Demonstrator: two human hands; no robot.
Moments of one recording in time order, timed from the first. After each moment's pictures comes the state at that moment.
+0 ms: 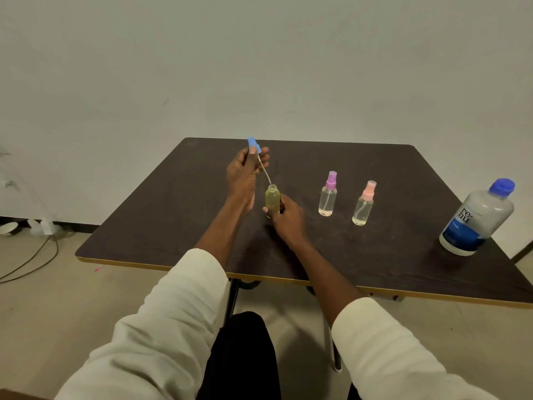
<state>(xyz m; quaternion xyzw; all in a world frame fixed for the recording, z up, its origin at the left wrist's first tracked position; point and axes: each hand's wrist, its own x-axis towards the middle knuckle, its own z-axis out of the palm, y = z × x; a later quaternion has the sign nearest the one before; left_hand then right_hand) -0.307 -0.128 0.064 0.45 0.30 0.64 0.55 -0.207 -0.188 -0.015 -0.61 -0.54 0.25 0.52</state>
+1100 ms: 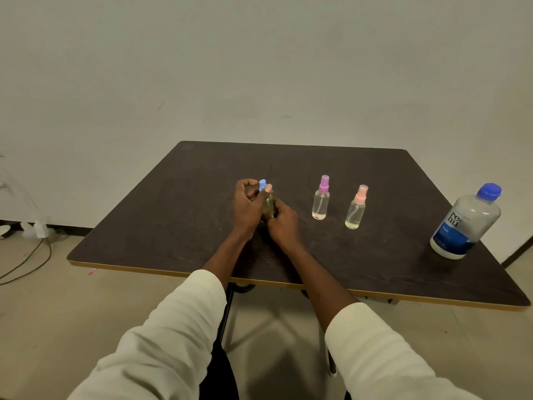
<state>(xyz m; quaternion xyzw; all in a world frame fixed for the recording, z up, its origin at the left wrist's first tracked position) -0.297 -0.151 0.010 0.56 0.41 0.58 0.42 -0.207 -0.193 -0.011 -0.61 -0.54 0.26 0.52</state>
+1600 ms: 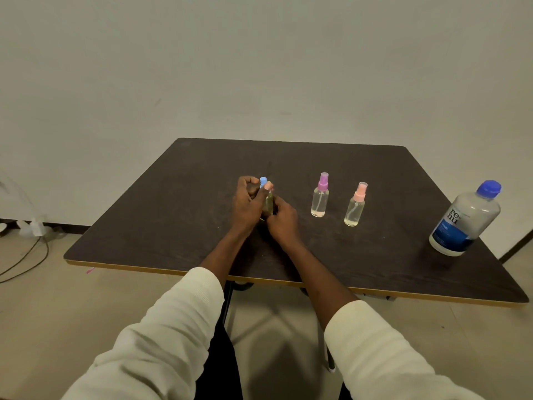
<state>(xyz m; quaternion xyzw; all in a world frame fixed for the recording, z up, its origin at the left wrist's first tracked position) -0.300 -0.145 0.004 0.60 0.42 0.55 0.39 -0.208 -0.190 -0.011 -0.63 -0.52 0.27 0.51</state>
